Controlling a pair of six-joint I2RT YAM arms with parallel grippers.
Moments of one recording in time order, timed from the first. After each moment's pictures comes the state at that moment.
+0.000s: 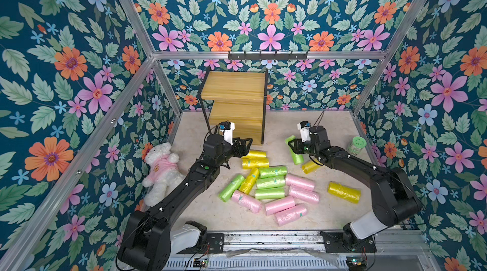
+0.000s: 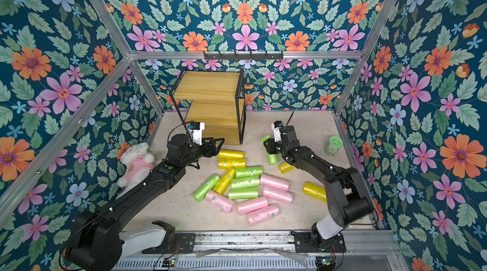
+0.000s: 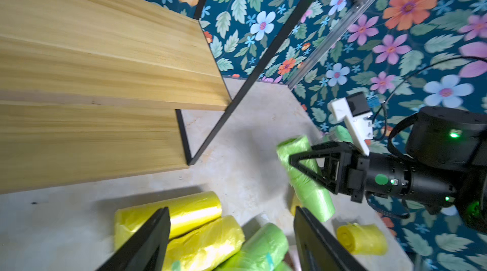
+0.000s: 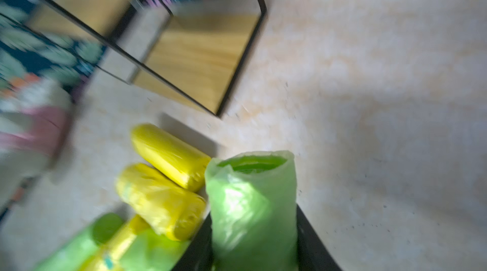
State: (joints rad) left arm -0.44 1.19 0.72 0.22 0.30 -0.47; right arm 0.41 1.50 0.90 0.09 -0.27 0.39
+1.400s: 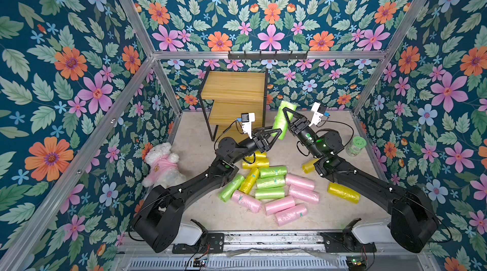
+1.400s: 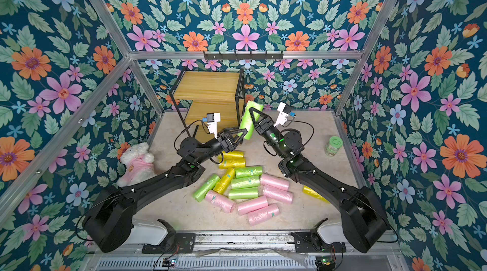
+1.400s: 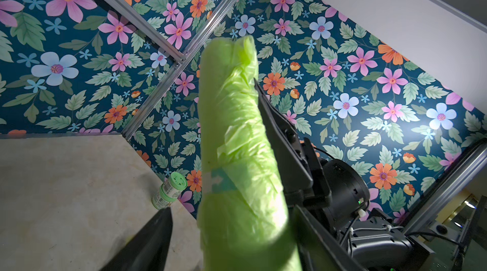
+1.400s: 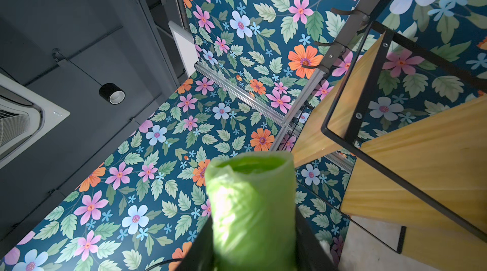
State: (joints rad) left arm -0.67 1.40 0.83 0.95 0.46 -0.91; right arm 0.65 1.38 0.90 0.88 -0.11 1.16
